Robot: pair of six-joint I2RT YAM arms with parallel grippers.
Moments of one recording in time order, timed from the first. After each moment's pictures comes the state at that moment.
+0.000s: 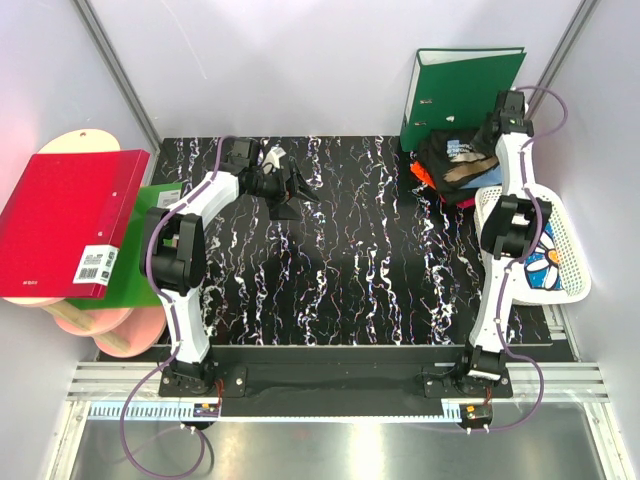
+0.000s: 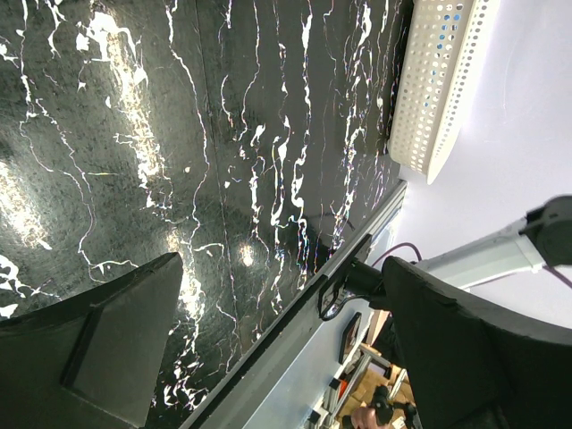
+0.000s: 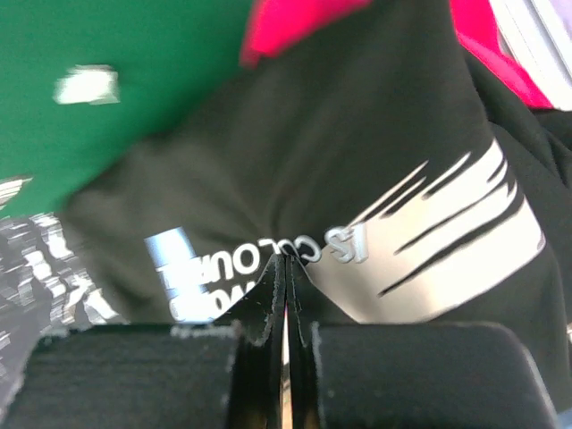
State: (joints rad) left arm -0.22 1.98 1.55 -0.53 0.84 -0.60; right arm -0.17 2.45 2.46 -0.75 0.05 0.38
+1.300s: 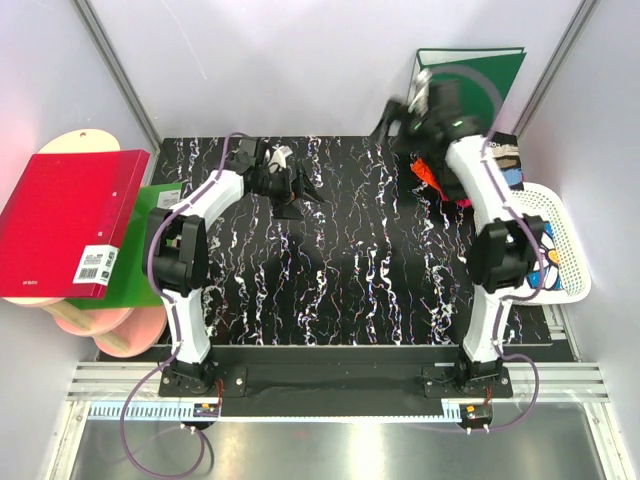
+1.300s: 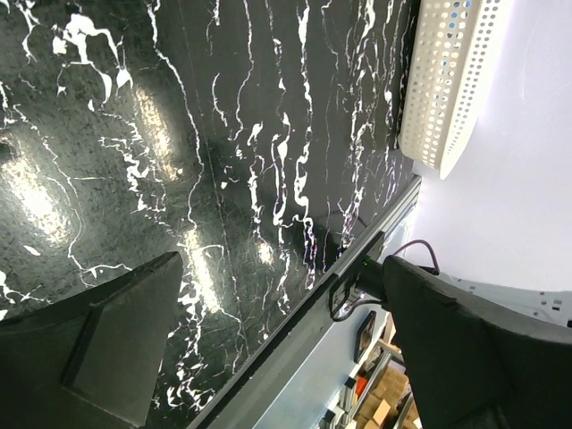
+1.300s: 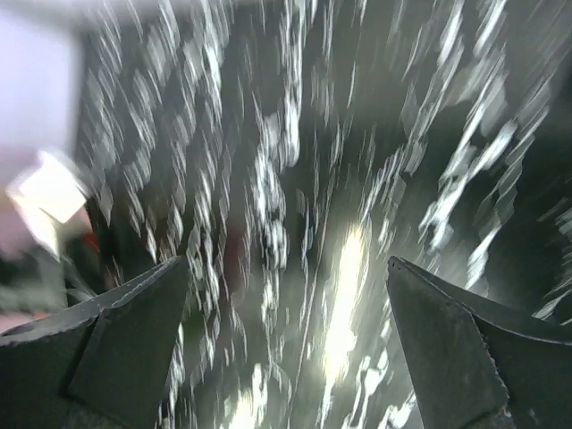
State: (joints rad) left arm -0.26 1.98 1.58 -0.56 0.80 -0.57; right arm 0.15 2.01 2.12 -0.67 -0.35 0.42
